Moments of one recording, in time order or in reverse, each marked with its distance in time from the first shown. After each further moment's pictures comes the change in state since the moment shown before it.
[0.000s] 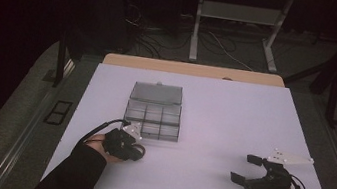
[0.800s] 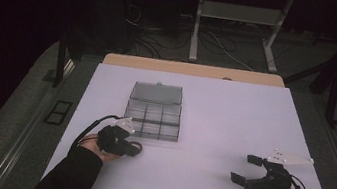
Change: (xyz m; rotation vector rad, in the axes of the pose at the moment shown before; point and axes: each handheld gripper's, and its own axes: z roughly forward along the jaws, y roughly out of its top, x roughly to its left) left arm 0.007 -0.010 -0.018 -0.091 -0.006 -0.090; right arm 0.000 -0.001 0.000 0.004 -0.004 0.001
